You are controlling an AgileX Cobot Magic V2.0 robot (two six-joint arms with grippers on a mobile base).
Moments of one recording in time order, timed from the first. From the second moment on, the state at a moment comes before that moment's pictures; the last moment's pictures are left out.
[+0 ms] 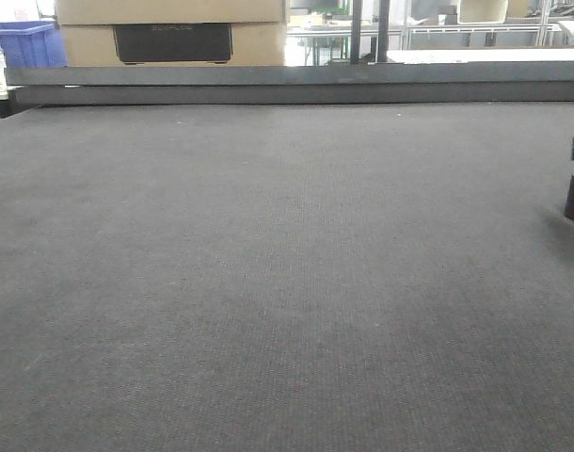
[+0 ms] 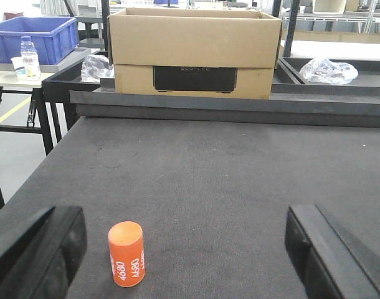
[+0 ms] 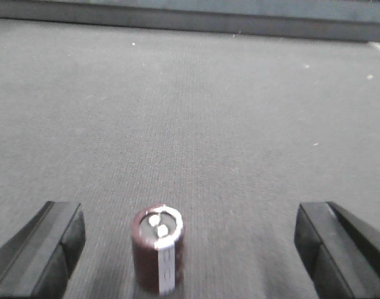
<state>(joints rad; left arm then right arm) -0.12 0.58 -0.69 0.01 0.29 -0.01 0.01 1.64 -0.36 0.10 -0.99 -0.08</state>
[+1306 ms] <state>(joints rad) -0.12 0.68 -0.69 0.08 0.27 -0.01 0.01 1.62 -0.54 0.07 -0.86 -0.07</state>
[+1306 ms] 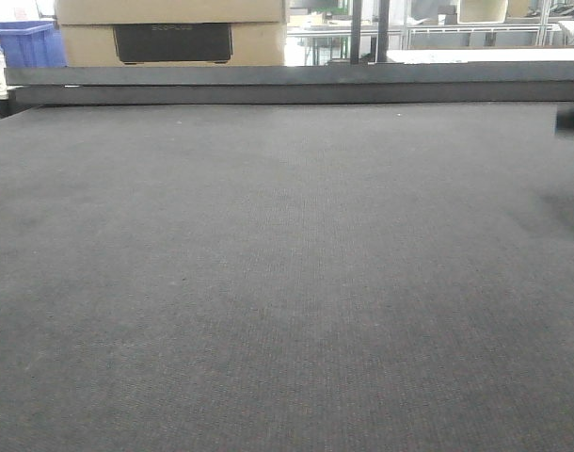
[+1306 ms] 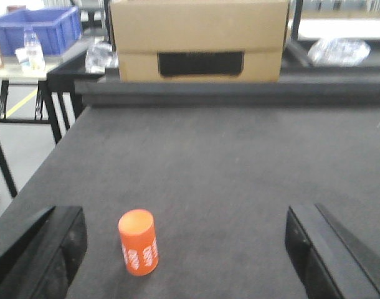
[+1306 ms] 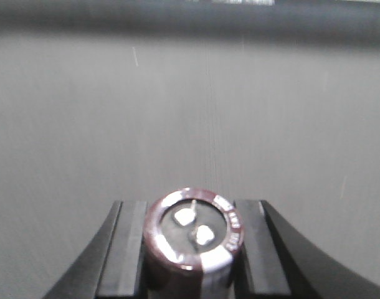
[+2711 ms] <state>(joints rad) -0.04 1.89 -0.74 -0.12 -0.81 -0.01 0.01 0.93 -0.55 0.05 -0.37 -0.07</state>
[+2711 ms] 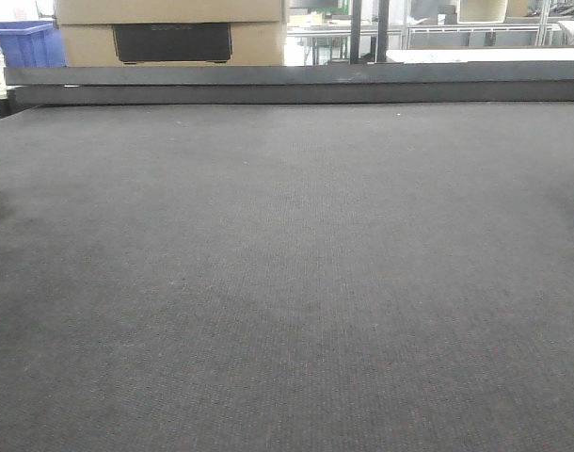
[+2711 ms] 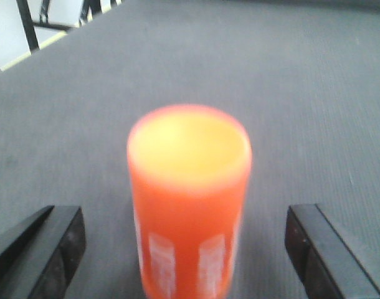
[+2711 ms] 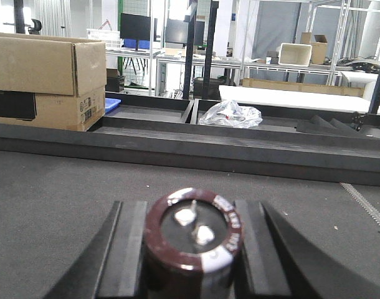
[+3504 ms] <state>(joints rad) 0.00 1.98 -0.94 -0.12 -0.62 0.05 0.01 0.93 -0.55 0.05 -0.34 -0.07</state>
